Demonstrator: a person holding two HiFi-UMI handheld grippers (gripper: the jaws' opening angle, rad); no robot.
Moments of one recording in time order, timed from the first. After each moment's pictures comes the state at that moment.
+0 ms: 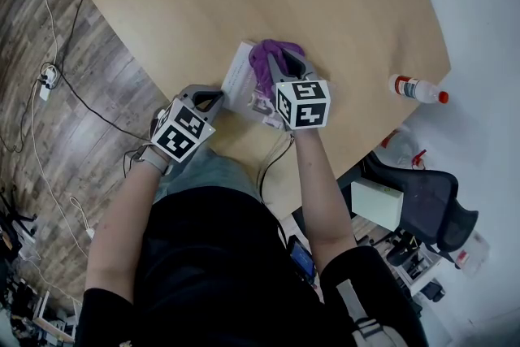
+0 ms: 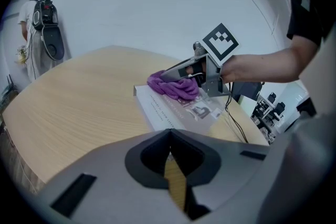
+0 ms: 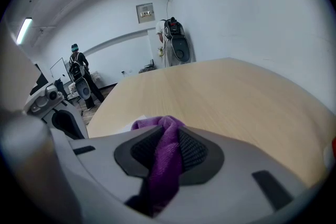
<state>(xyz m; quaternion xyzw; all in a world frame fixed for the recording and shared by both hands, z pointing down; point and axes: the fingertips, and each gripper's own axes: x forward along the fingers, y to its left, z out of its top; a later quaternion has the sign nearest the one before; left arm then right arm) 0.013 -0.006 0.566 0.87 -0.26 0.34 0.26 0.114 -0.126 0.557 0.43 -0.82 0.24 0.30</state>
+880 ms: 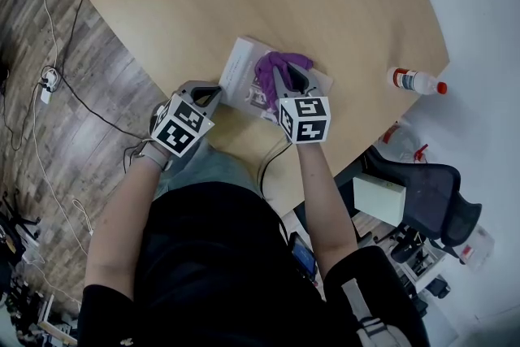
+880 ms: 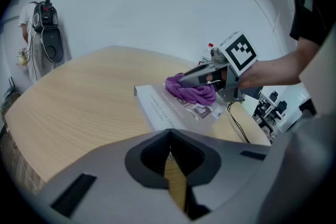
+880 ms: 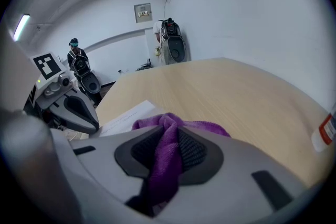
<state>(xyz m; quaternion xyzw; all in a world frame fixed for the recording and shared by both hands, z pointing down) 0.013 -0.007 0.567 0.86 -0.26 0.35 0.26 0.143 -0.085 0.557 0.45 -0.81 0.24 0.30</state>
